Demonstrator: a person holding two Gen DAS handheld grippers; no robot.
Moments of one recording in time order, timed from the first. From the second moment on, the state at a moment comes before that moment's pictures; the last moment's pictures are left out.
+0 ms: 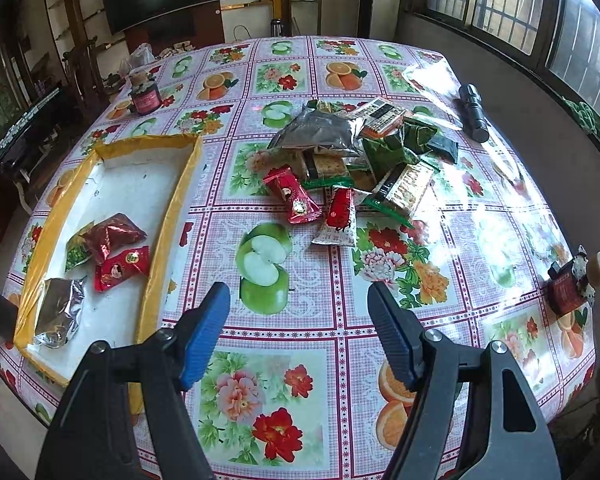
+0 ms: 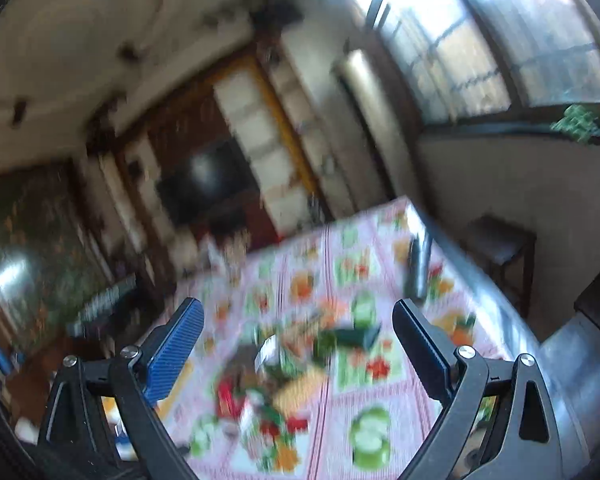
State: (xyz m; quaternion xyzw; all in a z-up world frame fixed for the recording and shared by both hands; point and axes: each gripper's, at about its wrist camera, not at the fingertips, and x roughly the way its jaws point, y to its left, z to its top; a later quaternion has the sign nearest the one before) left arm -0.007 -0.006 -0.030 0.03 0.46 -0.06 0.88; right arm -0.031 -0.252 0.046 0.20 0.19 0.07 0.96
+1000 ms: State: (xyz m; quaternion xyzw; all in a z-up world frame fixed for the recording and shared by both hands) left arm 0.114 0.003 -0.078 -0.05 0.53 -0.07 0.85; right arm 0.092 -0.167 -0.077 0.14 0.44 0.05 0.88
